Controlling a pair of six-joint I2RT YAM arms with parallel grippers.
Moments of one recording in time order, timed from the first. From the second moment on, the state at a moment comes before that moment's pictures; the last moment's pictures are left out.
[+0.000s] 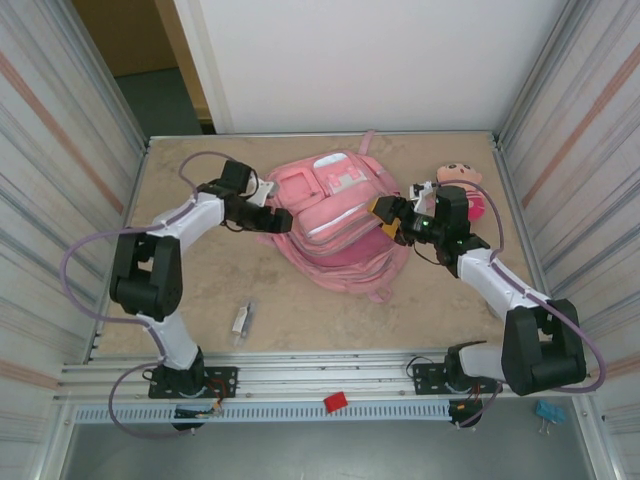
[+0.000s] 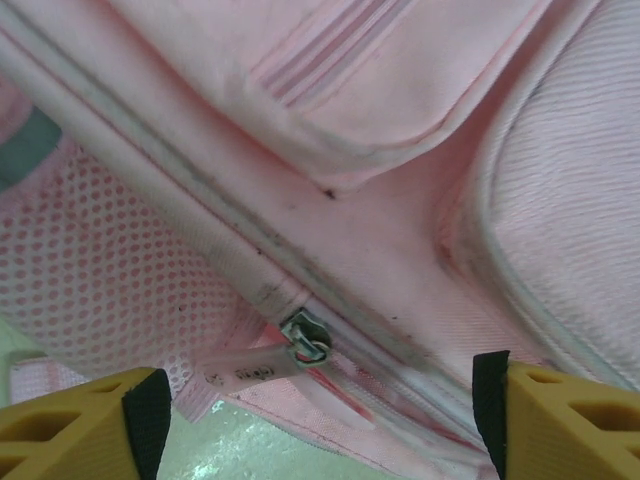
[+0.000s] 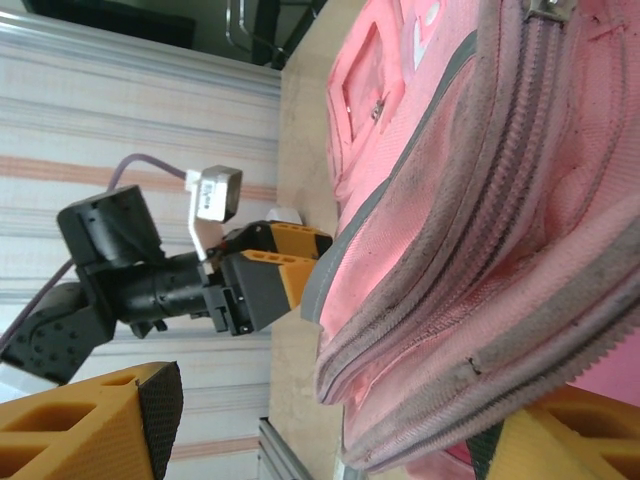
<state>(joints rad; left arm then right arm) -0.27 1.78 1.26 -0.60 0.49 -0.07 0.20 1.27 0.71 0.13 -0.73 1.00</state>
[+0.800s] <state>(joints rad) -0.23 1.81 1.19 -0.48 0.66 -0.14 0.21 1.28 0.72 0.12 -0.73 1.00</state>
